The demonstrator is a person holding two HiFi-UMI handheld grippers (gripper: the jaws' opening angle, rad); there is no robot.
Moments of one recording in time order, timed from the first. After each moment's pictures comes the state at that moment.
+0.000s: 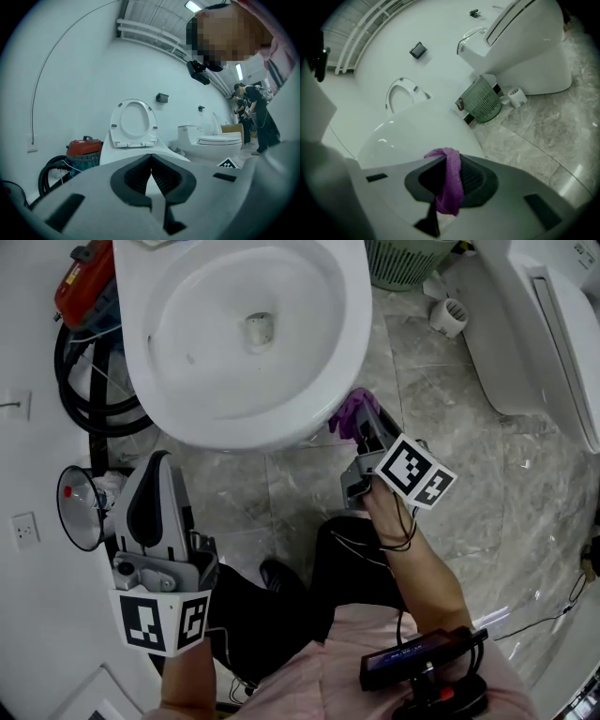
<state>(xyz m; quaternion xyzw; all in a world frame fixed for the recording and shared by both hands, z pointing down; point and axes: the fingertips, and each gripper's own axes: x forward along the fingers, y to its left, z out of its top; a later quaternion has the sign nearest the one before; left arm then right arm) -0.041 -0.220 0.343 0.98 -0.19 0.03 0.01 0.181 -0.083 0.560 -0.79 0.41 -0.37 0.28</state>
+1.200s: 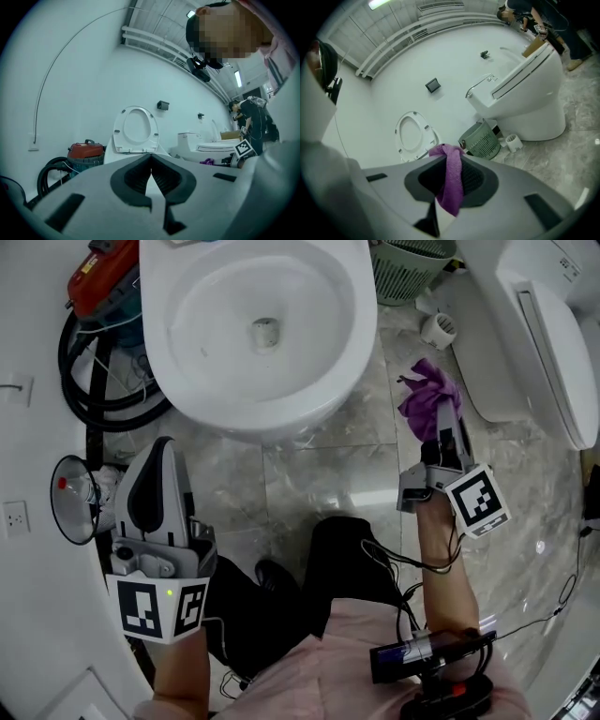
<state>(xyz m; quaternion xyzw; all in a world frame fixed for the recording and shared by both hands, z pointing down) -0.069 -0.225 0.328 0.98 -0.19 -0.01 0.01 0.221 0.010 0.429 -0.86 0.38 -0.18 0.29</state>
